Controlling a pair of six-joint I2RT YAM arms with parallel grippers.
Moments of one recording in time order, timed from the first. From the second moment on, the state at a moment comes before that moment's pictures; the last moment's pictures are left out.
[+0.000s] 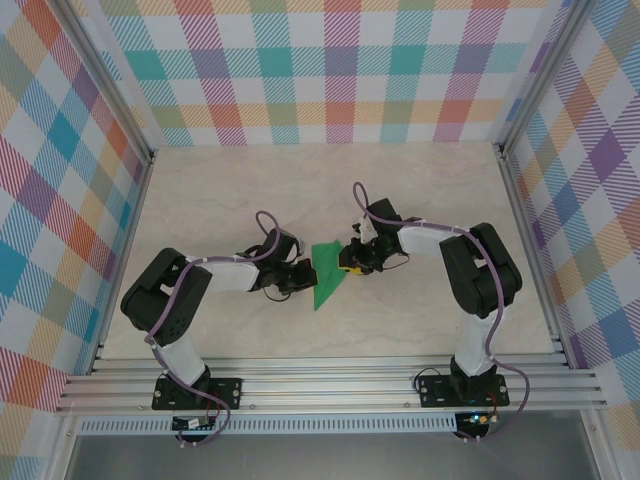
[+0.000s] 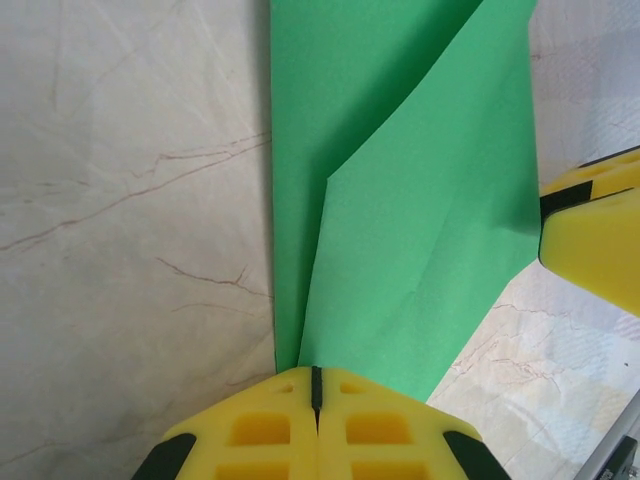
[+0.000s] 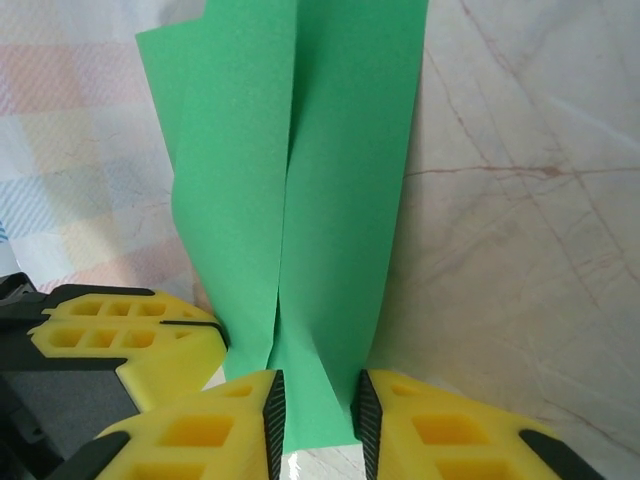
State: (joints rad) left arm -0.57 1.73 0.78 0.00 0.40 -0.79; right arm 0.47 1.90 1.09 -0.37 -0.65 0.58
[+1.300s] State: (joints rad) left arm -0.99 1.68 0.97 -0.44 -0.25 -0.68; right arm 0.47 1.86 1.17 -0.45 -0.68 0.60
